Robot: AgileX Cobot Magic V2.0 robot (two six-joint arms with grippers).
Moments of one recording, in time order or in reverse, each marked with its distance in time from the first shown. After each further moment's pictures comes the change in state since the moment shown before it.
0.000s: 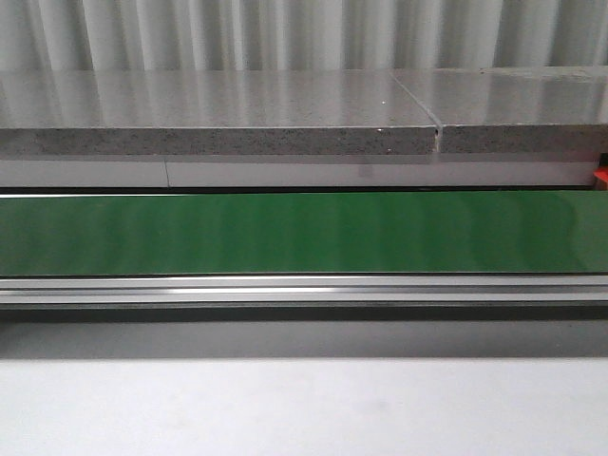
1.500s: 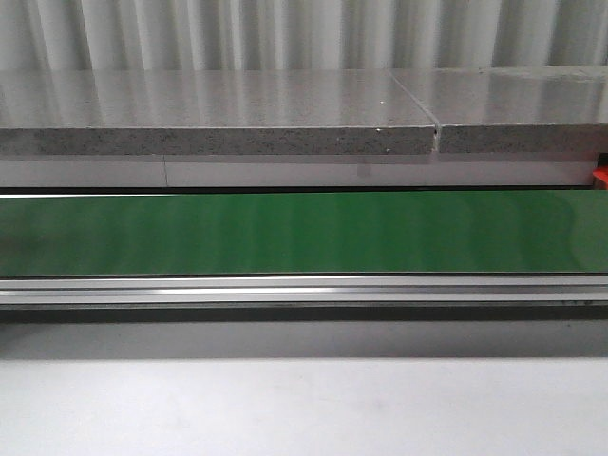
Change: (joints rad) left arm -0.377 0.123 -0.561 -0.337 0.419 0.487; right arm 0.000 0.000 0.000 0.000 0.000 0.000
